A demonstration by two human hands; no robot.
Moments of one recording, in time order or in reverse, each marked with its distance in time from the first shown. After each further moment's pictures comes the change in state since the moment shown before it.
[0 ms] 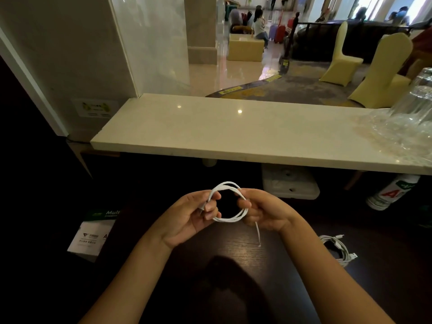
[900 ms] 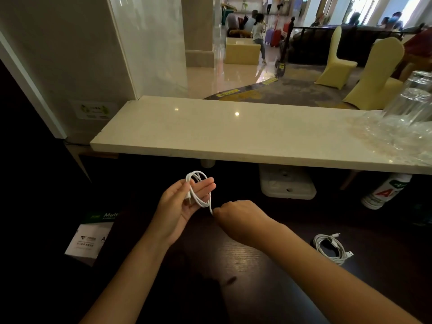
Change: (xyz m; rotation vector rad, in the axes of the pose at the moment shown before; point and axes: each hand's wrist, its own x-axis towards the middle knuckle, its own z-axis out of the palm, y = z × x) left_hand -0.006 0.008 0.011 0.042 0.351 0.260; right_hand -0.008 0.004 0.087 -2.259 0.160 0.029
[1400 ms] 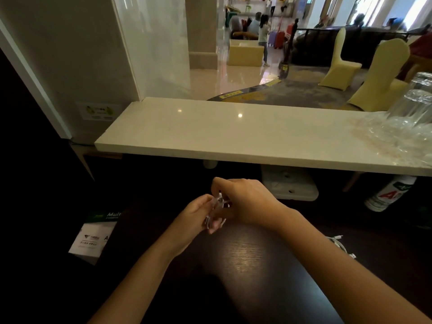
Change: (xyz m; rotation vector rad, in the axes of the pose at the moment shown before) left_hand -0.018 -0.015 0.013 0.499 -0.230 -0.105; right_hand -0.005 0.023 -0.019 0.339 0.386 -0.085
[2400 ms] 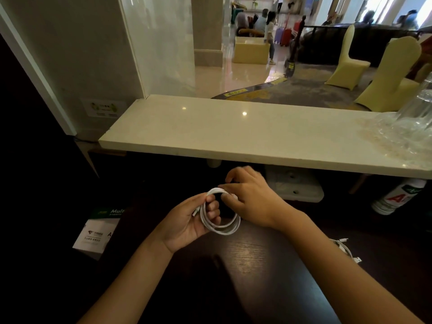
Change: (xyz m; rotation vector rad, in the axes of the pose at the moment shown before) left_hand 0.010 -0.010 -0.025 -0.710 -0.210 -0.124; right_hand 0.004 0.014 0.009 -0.032 -0.057 0.148
